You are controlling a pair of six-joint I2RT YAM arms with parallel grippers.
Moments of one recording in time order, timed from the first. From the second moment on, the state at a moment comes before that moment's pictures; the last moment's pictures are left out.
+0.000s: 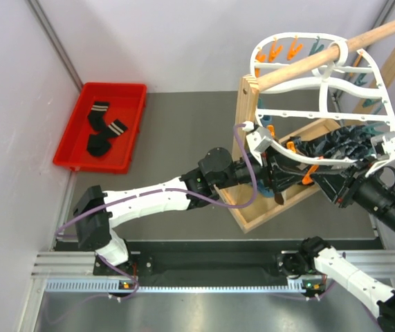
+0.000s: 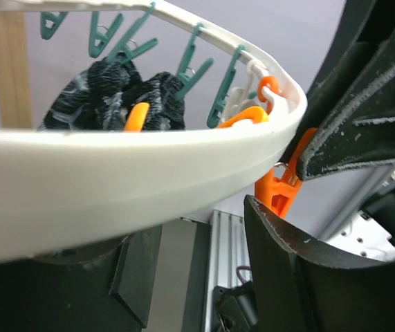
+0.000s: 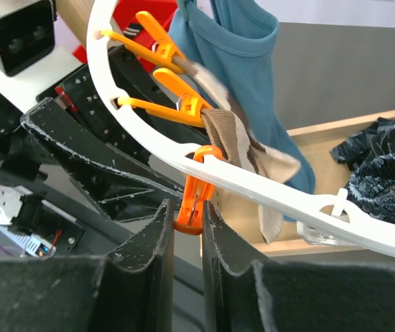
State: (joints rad) left arm -1.20 1.61 1.33 0.56 0.21 -0.37; right arm 0.53 0.65 1.59 -1.15 -0.02 0.29
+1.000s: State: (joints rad) left arm -1.23 1.53 1.21 0.68 0.45 -0.56; right arm 0.53 0.65 1.62 -1.24 -0.15 0.19
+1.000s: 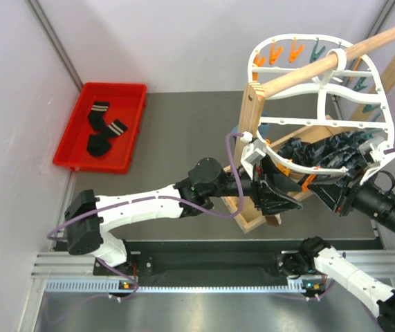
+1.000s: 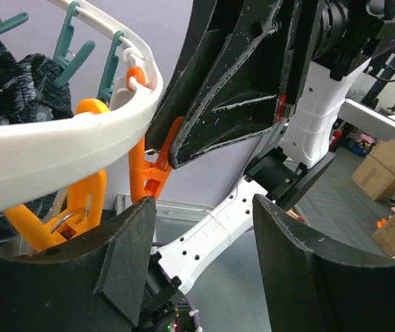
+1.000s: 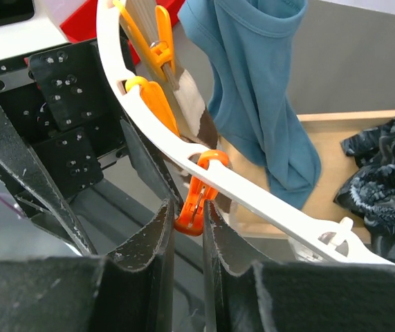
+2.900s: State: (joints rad) left arm -1.24 1.61 1.28 0.70 0.43 -0.53; right arm 0.53 0.65 1.66 -1.26 -0.22 0.22
